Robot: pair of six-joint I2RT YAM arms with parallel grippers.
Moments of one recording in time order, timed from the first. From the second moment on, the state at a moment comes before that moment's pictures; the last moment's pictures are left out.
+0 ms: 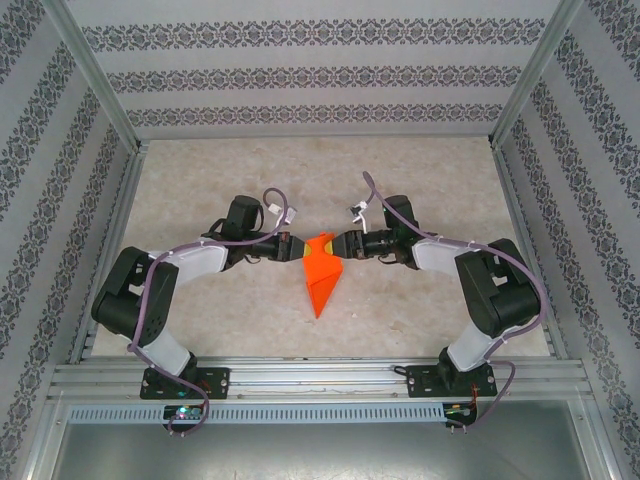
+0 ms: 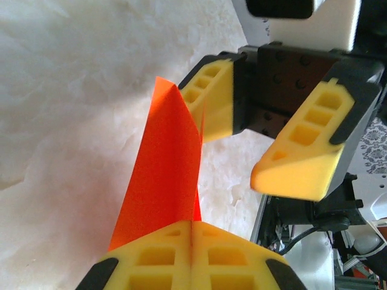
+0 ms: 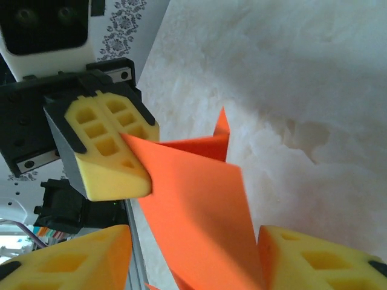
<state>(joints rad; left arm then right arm) -0.37 1.63 0.81 0.10 0.92 -0.44 0.35 1.67 0.77 0.21 -1.02 0.48</state>
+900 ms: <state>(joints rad) -0.37 1.65 0.81 0.03 0.82 -0.37 0.35 1.71 0.82 0.14 -0.94 0.47</state>
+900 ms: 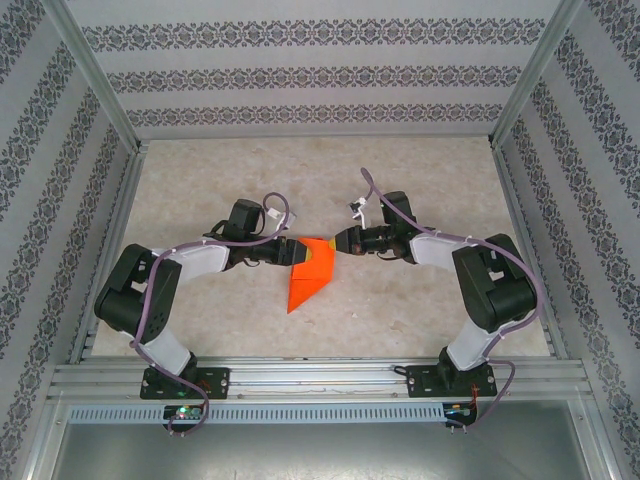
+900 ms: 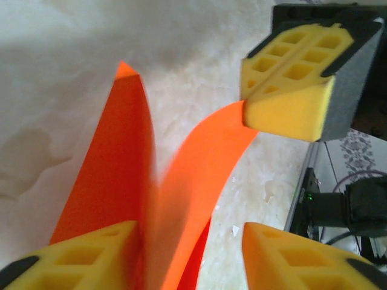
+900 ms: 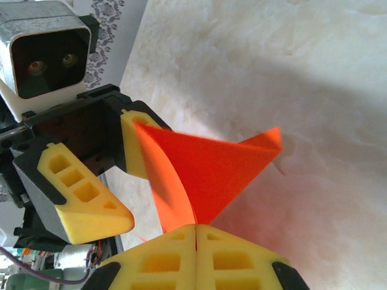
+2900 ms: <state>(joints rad) -1.09 2.00 1.36 -0.71 -0.60 -0.07 0.20 1.89 1.19 -0.55 -0.77 0.50</state>
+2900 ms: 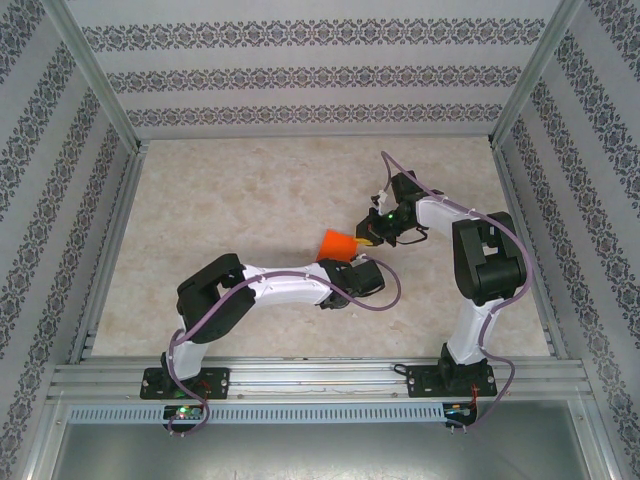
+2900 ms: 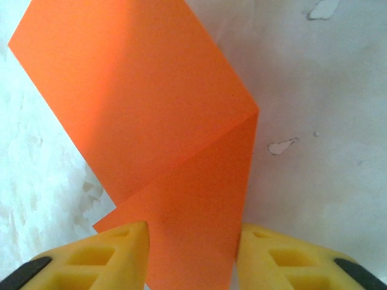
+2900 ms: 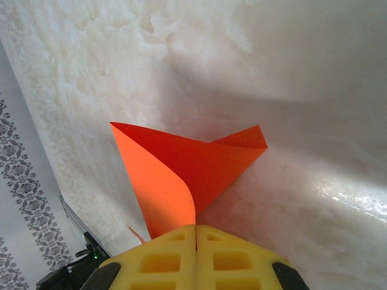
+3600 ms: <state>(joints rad) -1.09 2.03 1.35 -0.71 -0.65 -0.09 0.20 1.89 1.19 -0.55 -0.77 0.50</state>
